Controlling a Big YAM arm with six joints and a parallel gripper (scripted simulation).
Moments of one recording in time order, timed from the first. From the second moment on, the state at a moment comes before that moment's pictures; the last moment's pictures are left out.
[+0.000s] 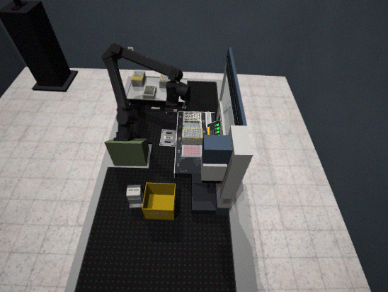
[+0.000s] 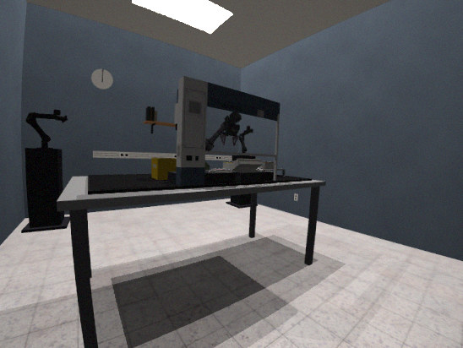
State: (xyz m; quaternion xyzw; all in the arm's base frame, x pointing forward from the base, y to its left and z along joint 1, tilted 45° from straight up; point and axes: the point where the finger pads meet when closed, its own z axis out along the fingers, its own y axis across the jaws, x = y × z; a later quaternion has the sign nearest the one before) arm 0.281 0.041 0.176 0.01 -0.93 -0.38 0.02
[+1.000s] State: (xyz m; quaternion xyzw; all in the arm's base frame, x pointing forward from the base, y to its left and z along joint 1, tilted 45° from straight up) arm 0.250 -0.003 0.151 0.03 -0.92 -0.38 0.02
